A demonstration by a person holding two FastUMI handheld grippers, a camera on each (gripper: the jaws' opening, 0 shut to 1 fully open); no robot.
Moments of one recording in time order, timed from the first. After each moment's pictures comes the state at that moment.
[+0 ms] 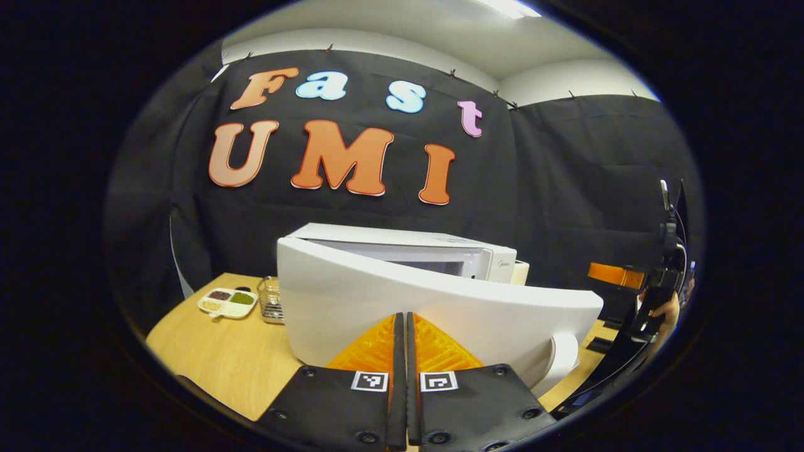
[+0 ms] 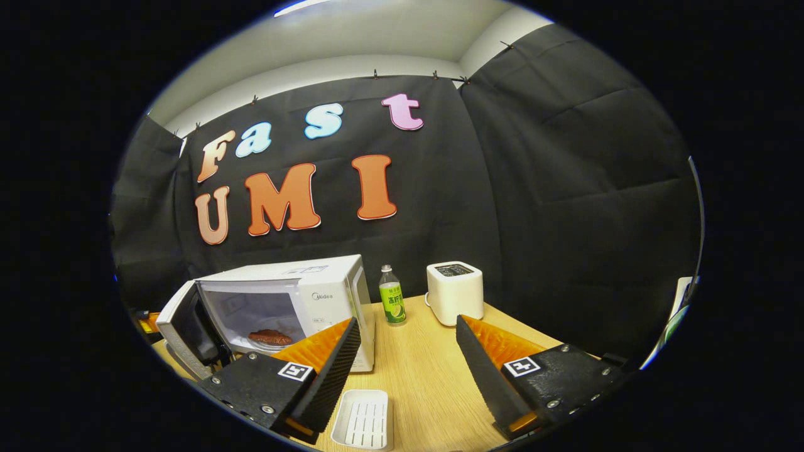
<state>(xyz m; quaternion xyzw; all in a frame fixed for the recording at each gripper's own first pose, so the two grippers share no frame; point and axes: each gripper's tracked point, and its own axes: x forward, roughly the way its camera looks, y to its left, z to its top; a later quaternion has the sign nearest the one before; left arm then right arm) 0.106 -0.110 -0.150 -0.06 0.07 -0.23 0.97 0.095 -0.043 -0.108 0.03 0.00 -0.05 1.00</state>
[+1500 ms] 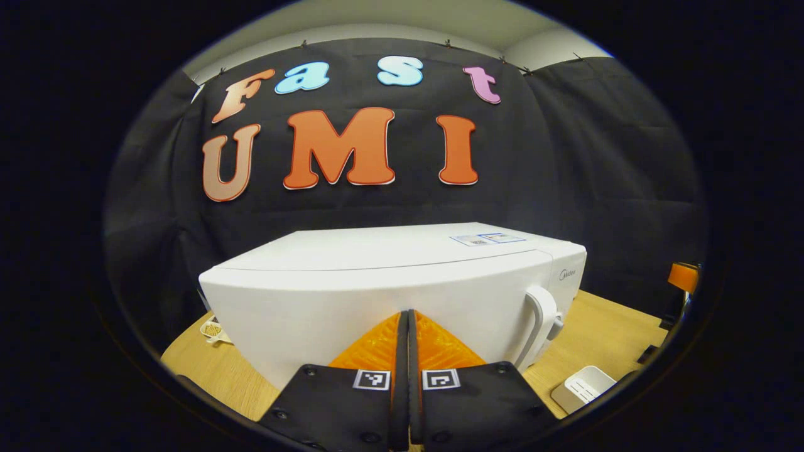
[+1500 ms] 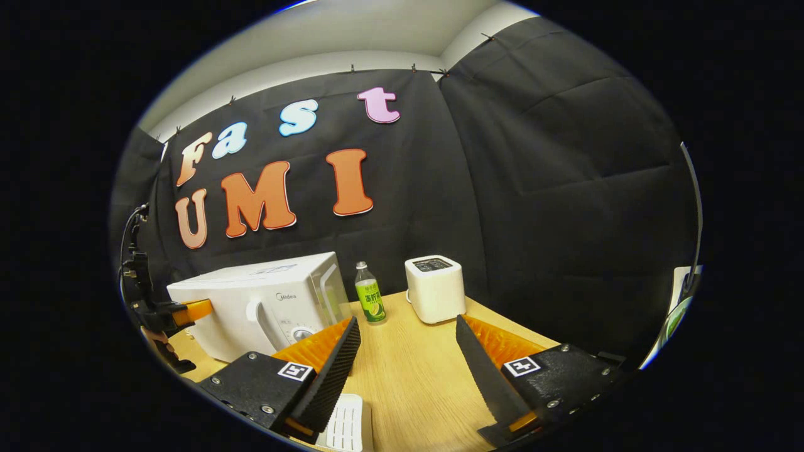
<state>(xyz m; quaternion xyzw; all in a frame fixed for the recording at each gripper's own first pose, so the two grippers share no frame) 0.221 -0.180 -0.150 0.02 0.08 -0.15 0.98 0.112 -0.072 -0.118 0.04 0.01 -0.07 1.00</state>
